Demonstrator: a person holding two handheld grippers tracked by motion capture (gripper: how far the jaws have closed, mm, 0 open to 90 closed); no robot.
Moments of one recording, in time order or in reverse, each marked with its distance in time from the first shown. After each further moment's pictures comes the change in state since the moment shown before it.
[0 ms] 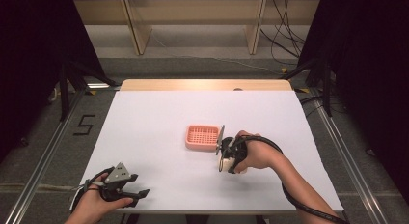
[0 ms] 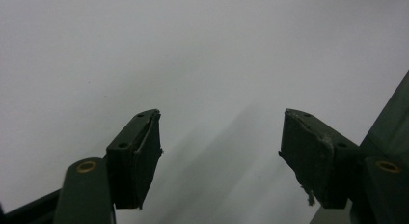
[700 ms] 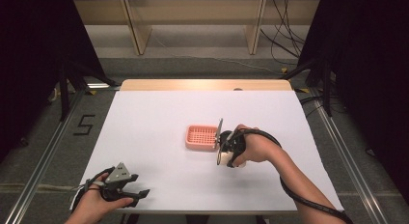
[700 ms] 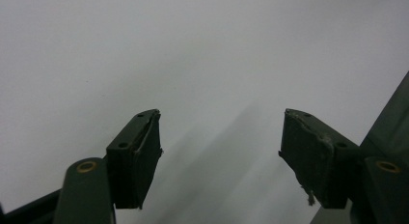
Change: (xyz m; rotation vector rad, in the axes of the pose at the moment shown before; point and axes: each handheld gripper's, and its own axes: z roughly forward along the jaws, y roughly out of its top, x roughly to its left) left arm 0.000 0.000 0.001 0.004 -0.002 0.002; right arm -0.013 0.008 -0.010 0.001 -0.029 -0.026
